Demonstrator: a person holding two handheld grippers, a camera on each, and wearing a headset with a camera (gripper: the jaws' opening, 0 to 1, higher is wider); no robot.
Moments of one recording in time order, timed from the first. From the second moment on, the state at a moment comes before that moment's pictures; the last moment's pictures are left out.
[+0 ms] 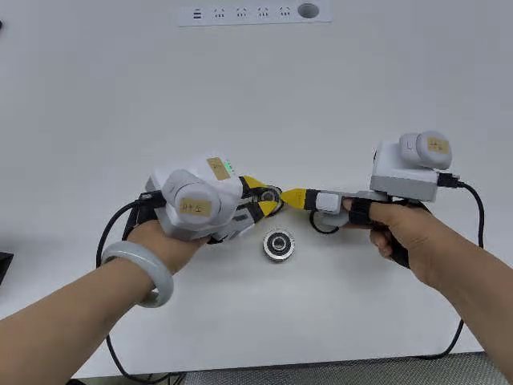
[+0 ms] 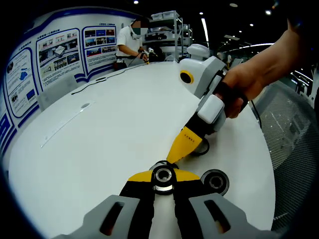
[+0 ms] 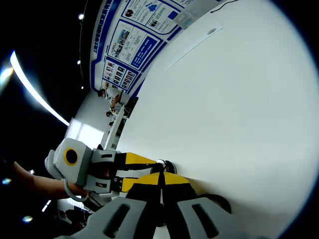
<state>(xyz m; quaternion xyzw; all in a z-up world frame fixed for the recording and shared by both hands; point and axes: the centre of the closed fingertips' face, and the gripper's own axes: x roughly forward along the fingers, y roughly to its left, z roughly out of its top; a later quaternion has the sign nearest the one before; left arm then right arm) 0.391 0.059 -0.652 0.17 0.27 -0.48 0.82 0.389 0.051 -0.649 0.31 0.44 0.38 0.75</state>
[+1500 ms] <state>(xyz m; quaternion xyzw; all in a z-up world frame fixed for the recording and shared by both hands) 0.391 0.060 -0.652 0.17 0.26 -0.48 0.82 0.383 0.061 -0.636 0.33 0.44 0.40 0.74</state>
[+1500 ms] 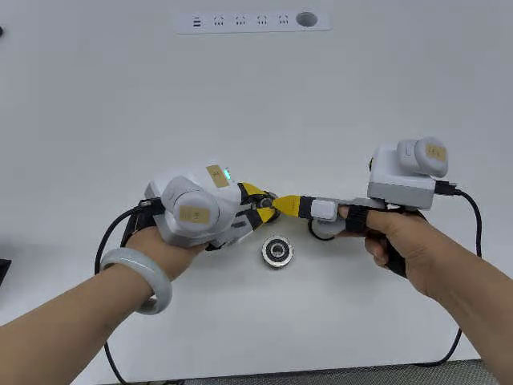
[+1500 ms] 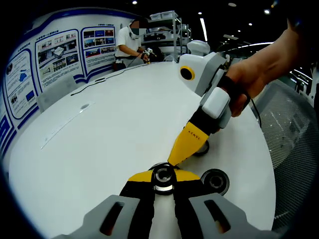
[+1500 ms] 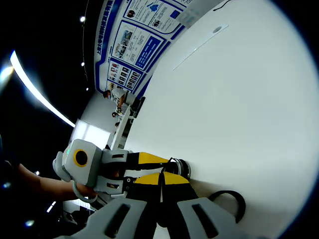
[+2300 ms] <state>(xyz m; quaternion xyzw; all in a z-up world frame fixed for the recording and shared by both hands) 0.391 0.083 -0.643 0.16 0.26 -0.46 0.84 0.388 0.060 -0.637 0.33 0.43 0.39 0.74</state>
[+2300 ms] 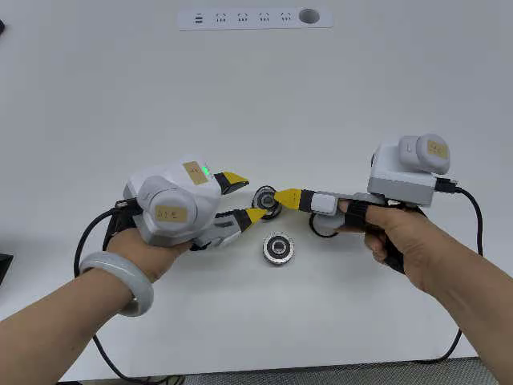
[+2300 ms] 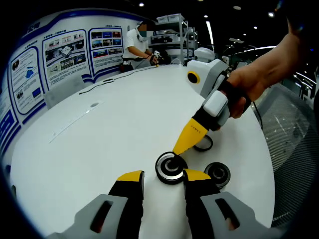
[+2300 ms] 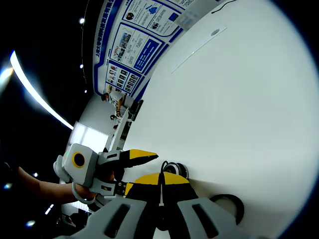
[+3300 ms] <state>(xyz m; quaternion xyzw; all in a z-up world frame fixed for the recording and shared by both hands) 0.380 0.099 -0.649 0.13 0.27 -0.45 0.84 0.374 0.048 -0.612 0.36 0.40 0.38 0.75</state>
